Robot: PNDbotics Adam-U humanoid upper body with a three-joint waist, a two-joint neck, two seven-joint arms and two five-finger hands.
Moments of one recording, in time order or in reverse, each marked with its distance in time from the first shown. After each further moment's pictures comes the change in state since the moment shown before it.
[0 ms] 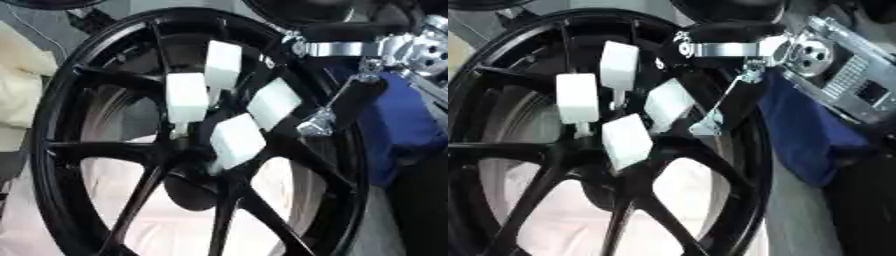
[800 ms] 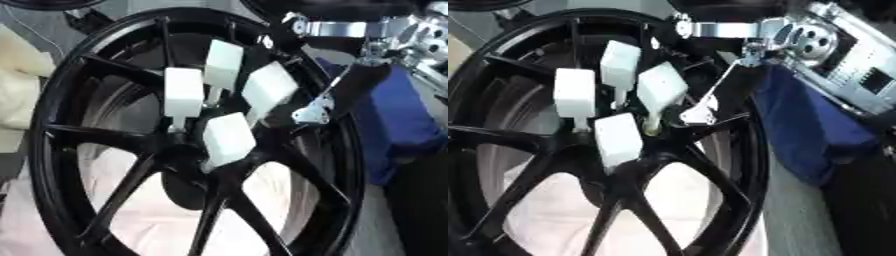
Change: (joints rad) left arm 0.002 0.000 0.000 0.000 0.001 0.000 0.000; right arm -0.046 0.000 -0.003 0.000 -0.111 0.056 -0.048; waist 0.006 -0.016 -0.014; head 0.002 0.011
